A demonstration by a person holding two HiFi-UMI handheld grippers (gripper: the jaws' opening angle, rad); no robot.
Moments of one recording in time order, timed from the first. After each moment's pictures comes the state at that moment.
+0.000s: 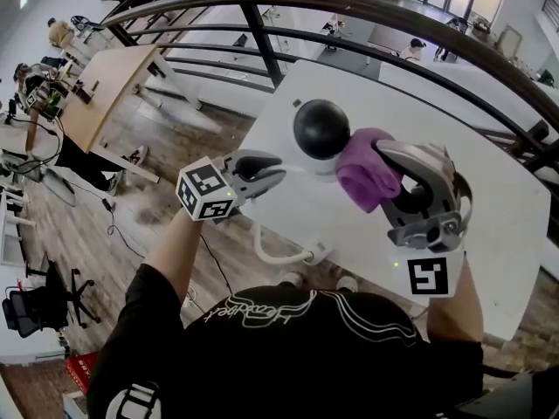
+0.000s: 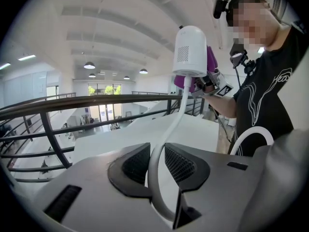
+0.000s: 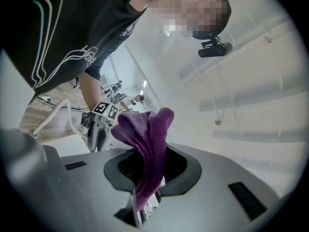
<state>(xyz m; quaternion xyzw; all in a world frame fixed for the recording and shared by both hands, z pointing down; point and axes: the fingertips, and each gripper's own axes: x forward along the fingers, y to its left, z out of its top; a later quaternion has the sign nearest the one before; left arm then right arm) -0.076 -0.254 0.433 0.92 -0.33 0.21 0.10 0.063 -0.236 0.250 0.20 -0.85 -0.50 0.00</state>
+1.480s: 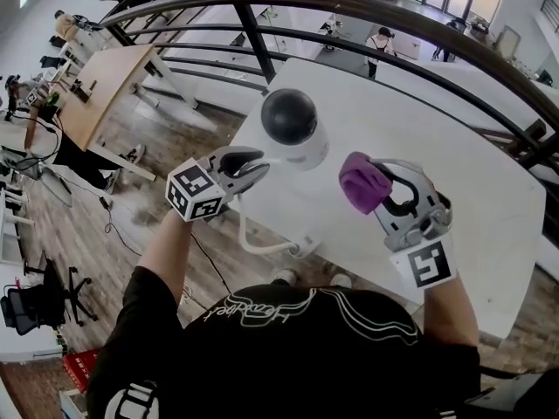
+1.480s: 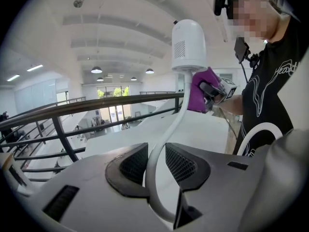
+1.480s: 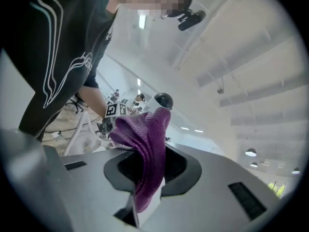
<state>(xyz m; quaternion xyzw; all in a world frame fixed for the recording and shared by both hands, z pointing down) -0.078 -0.252 0.434 0.89 -0.38 0.23 0.08 0.100 -0.242 0.317 0.15 -0.93 -0.34 0.04</state>
